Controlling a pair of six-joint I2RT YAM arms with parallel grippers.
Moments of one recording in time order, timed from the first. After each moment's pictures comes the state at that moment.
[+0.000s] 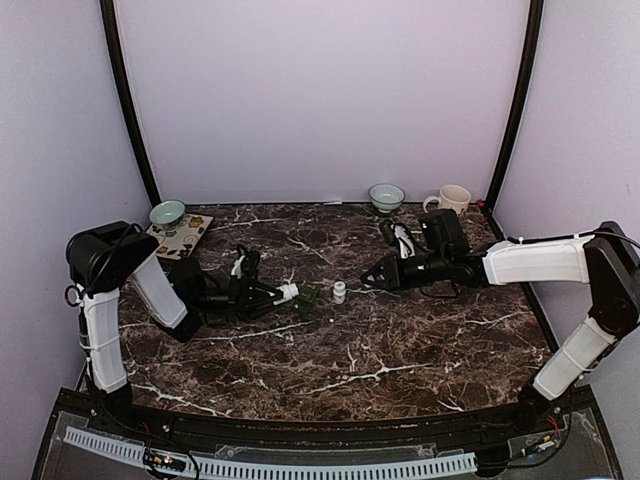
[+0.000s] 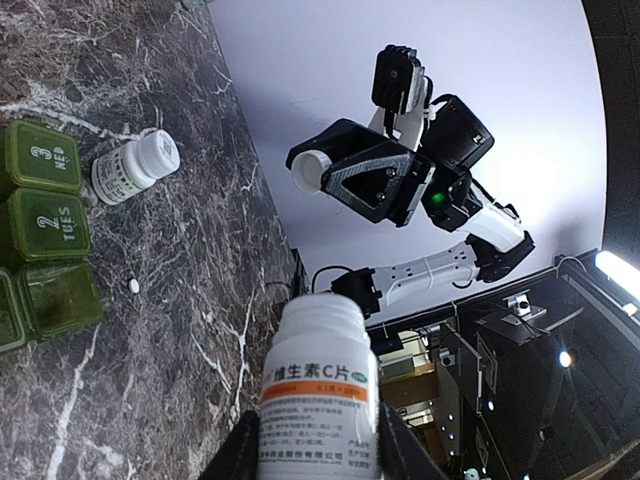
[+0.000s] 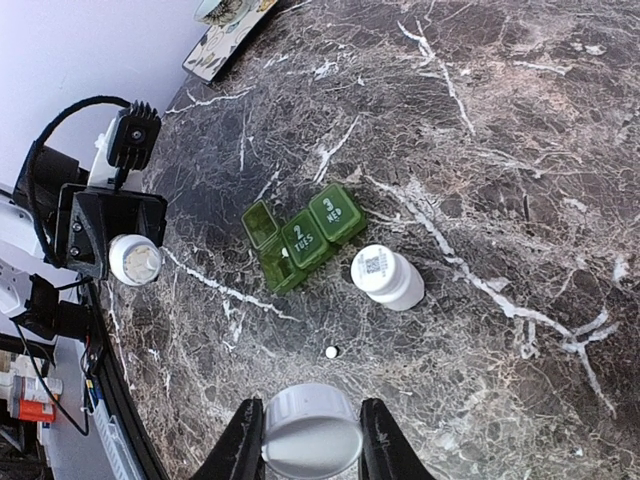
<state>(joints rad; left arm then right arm) -0.46 2.03 0.56 1.51 1.06 -1.30 0.62 1.56 0.88 0.04 -0.49 0.43</state>
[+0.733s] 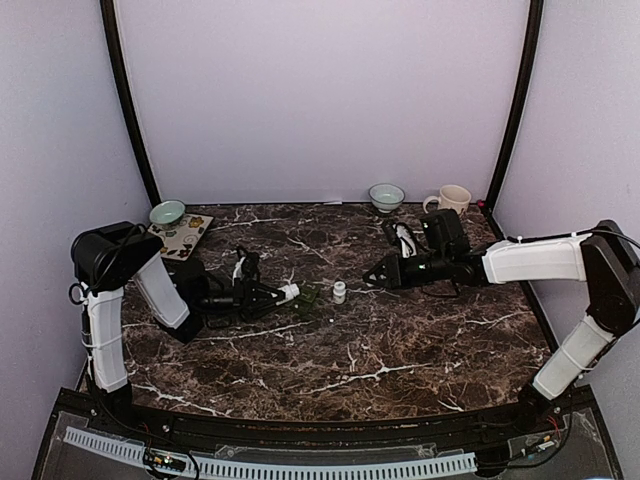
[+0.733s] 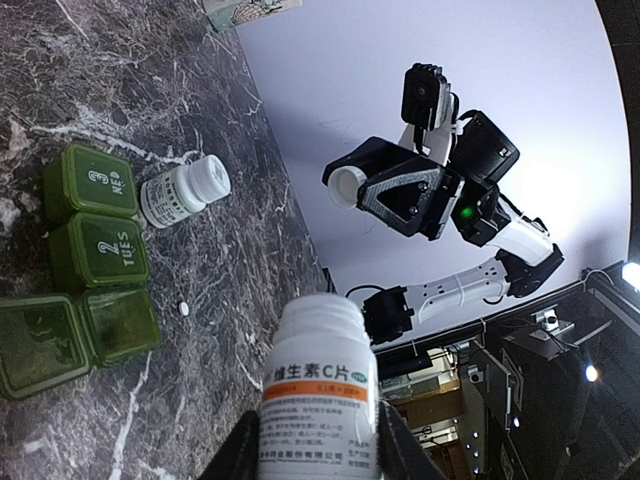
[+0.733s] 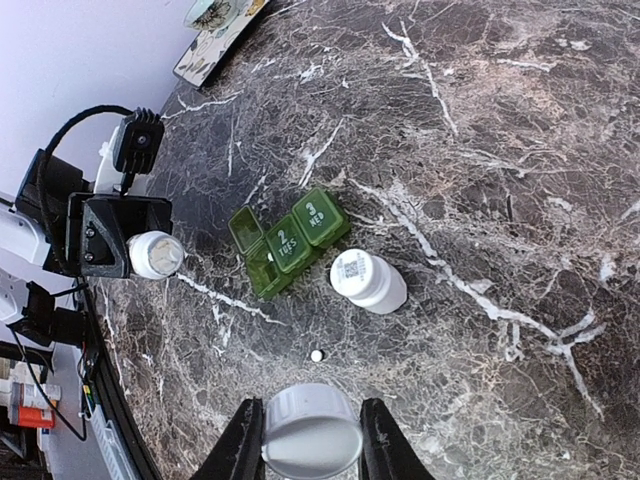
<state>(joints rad) -0.46 2.07 0.57 1.46 1.00 -1.20 0.60 1.58 0.88 0.04 -0.49 0.42</state>
